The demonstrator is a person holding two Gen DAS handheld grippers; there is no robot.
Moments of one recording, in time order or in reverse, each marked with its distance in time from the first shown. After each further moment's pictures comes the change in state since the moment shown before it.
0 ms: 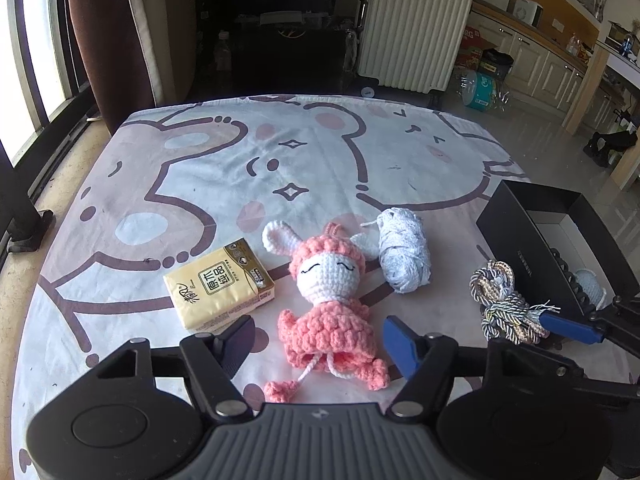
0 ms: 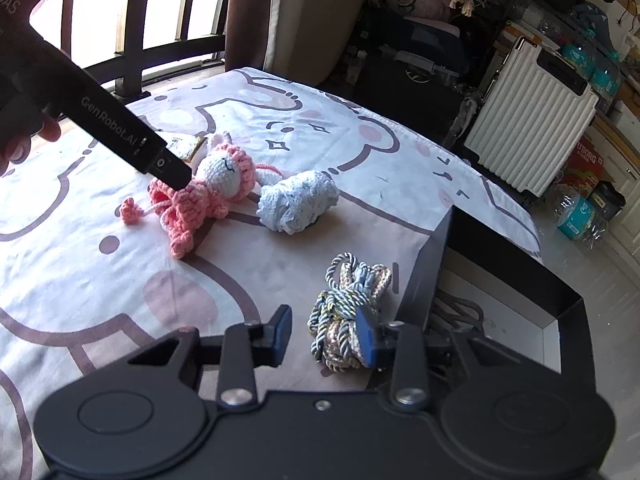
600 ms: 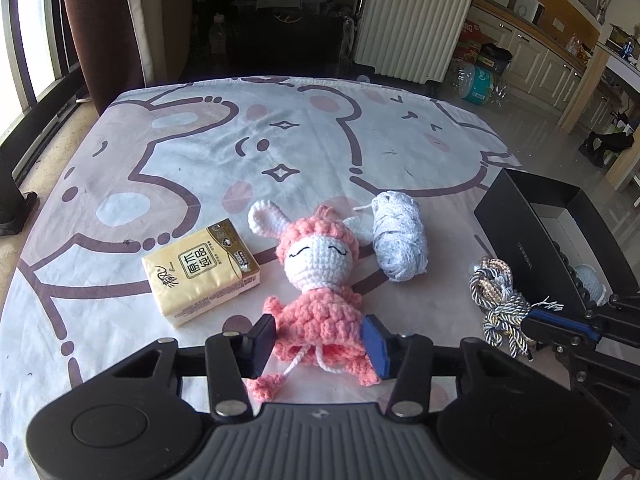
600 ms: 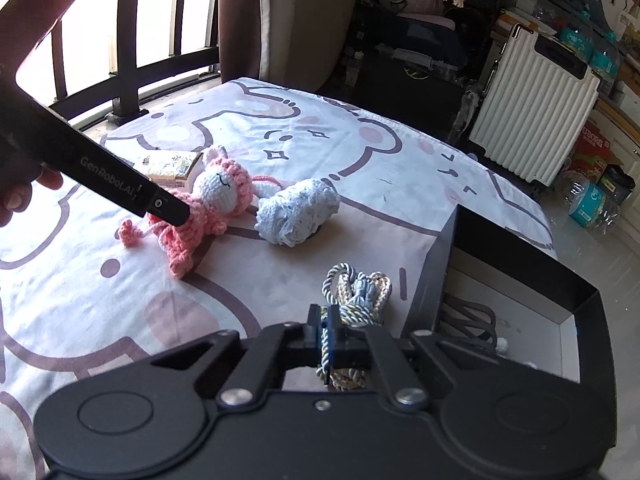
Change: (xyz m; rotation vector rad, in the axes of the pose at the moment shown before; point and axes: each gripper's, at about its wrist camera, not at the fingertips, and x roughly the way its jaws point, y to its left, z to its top) left arm 0.019 0.001 -0.005 -0.024 0.035 -0.032; right arm 0.006 -0.010 0.005 0.060 -0.016 0.049
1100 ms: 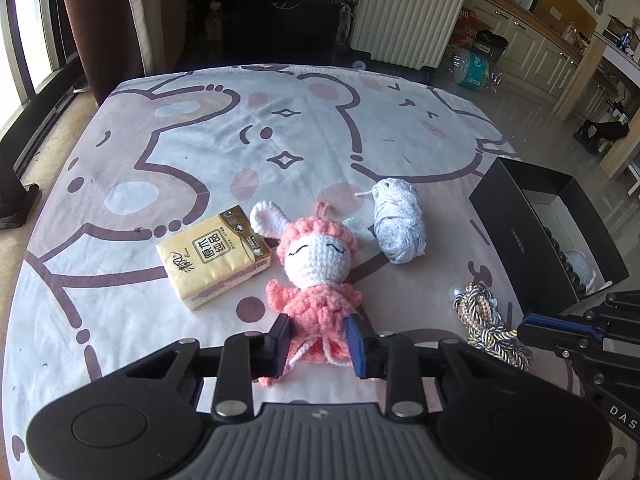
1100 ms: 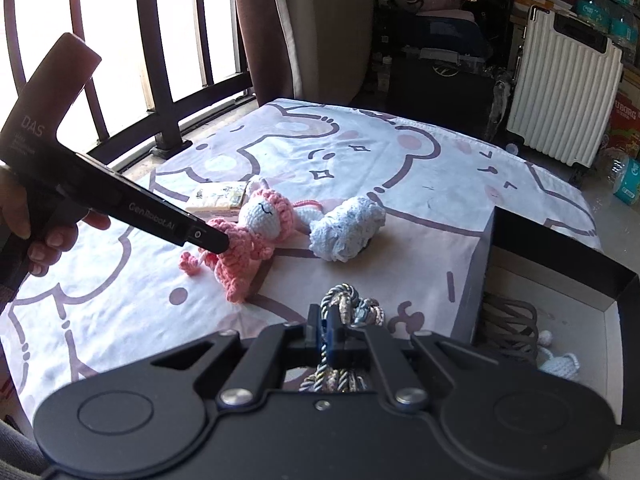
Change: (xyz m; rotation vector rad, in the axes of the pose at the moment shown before) left arm -0.019 0.011 -0.001 0.015 0.062 -0.022; right arm -0.020 -0.004 0.007 0.094 -0.016 0.188
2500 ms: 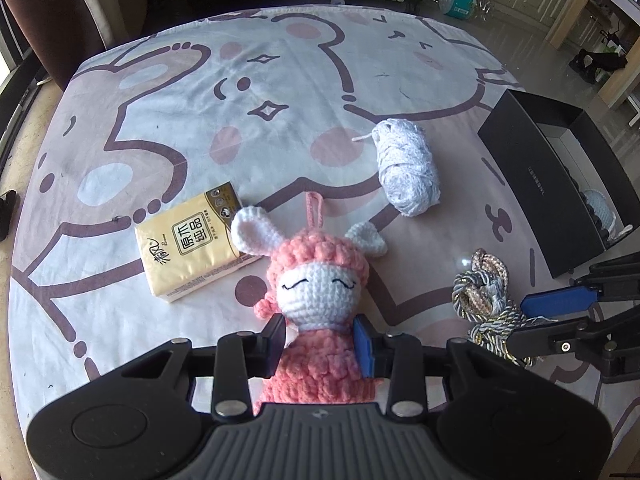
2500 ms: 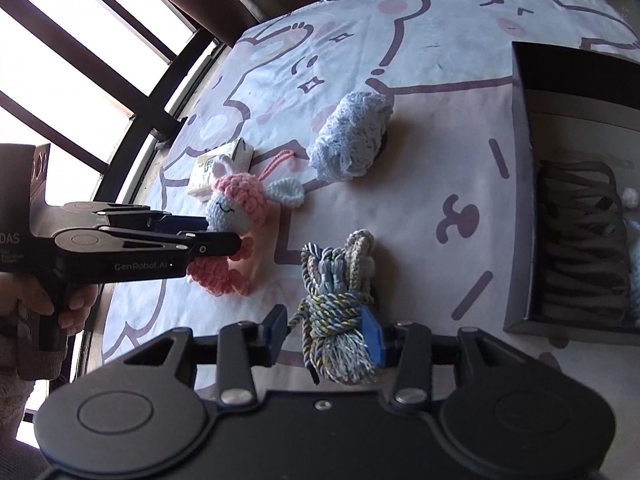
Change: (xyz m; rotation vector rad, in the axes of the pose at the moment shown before) left arm 0.038 0.000 0.015 0.120 0.200 0.008; right arm 0.051 -0.047 0.009 0.423 0.335 0.248
